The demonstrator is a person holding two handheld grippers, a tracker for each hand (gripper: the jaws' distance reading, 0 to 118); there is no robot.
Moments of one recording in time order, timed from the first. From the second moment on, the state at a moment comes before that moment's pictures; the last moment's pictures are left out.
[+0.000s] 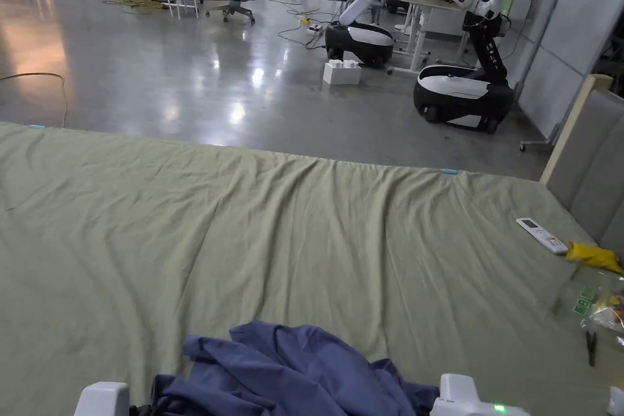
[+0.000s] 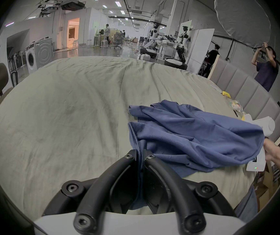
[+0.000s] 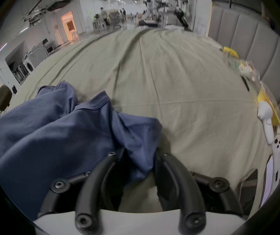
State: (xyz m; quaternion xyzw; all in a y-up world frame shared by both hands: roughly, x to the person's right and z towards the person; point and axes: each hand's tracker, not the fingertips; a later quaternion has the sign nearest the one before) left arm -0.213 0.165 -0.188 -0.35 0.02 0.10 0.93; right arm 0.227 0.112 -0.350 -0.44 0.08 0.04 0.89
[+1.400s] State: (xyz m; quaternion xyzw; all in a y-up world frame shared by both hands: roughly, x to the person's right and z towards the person) left arm -0.336 0.426 -0.244 -0.14 0.08 0.08 0.98; right arm 0.196 0.432 -0.324 -0.09 0.05 0.05 0.99
